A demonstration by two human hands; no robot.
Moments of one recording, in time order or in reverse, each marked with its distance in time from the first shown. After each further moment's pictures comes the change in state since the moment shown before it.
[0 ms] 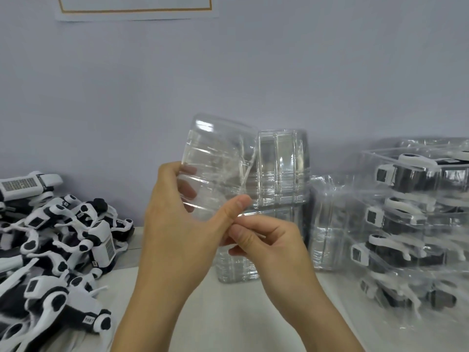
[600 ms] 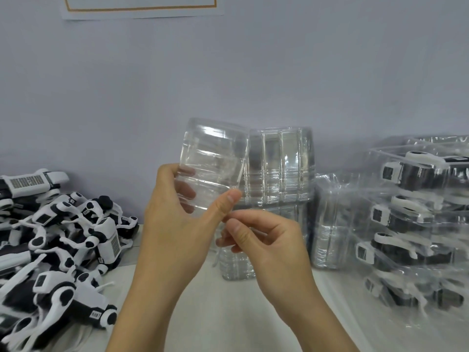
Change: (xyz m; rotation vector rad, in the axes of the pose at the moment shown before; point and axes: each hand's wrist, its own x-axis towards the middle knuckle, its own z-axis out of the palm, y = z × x) left_hand 0.004 -0.004 -0.008 -0.020 -0.023 -0.074; right_hand -0.003 0.000 0.011 -0.015 0.049 -0.065
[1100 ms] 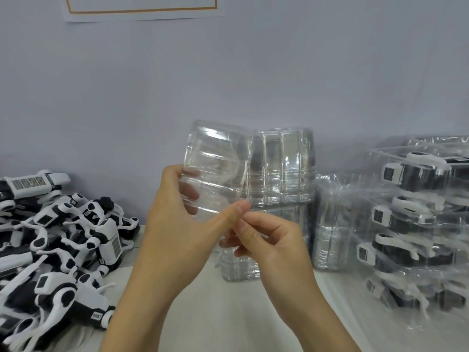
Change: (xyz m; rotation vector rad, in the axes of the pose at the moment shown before) left_hand 0.000 0.000 -0.004 0.040 -0.073 -0.003; right_hand 0.001 0.002 -0.002 0.014 -0.014 0.046
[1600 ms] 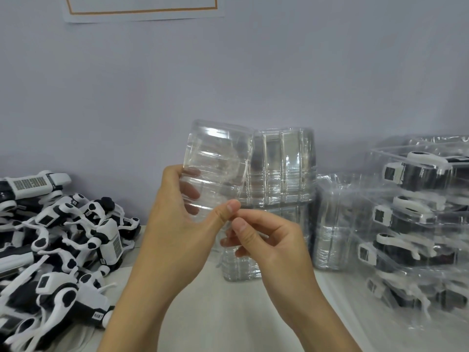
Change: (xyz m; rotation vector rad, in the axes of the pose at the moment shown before) left_hand 0.000 -0.002 -0.002 0.021 -0.029 0.016; right_hand -0.001 0.001 0.000 0.027 0.018 -0.009
